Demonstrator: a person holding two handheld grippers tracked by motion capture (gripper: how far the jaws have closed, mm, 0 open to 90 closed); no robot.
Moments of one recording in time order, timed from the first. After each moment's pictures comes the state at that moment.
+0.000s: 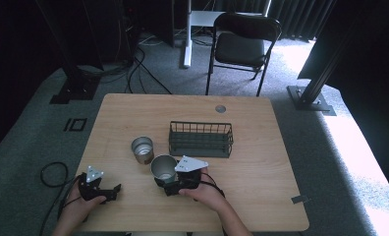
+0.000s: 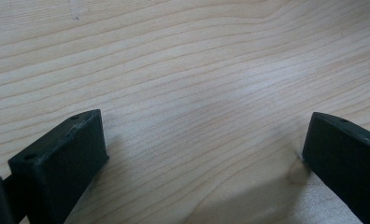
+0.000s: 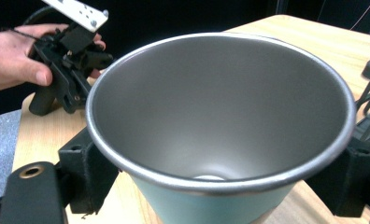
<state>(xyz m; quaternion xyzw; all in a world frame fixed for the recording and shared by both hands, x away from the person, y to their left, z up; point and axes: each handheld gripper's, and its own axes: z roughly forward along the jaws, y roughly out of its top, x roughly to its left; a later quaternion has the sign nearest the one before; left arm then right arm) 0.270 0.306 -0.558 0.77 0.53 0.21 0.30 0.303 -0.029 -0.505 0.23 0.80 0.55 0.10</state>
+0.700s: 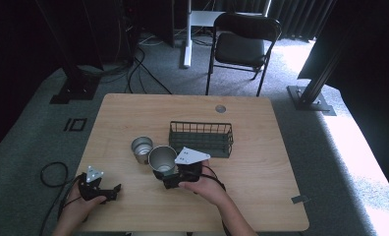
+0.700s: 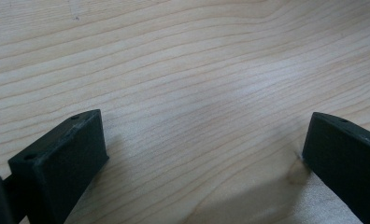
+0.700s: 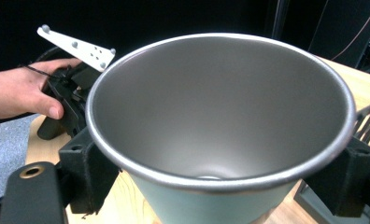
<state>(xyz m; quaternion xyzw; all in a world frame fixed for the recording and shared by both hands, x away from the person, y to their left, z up) 0.270 0.306 -0.558 0.77 0.53 0.21 0.30 0.308 -0.029 -0.469 0.22 0.79 0.56 0.11</state>
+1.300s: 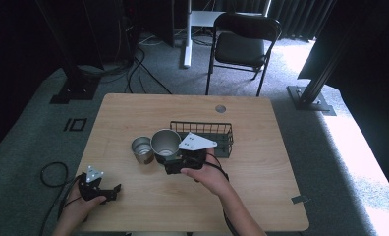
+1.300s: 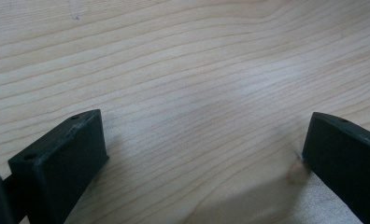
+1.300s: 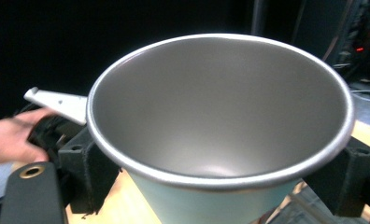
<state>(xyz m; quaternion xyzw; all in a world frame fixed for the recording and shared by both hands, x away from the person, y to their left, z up) 0.270 0.306 -0.558 0.76 0.53 0.21 0.30 0.321 -0.038 -0.421 0.24 0.76 0.59 0.15</state>
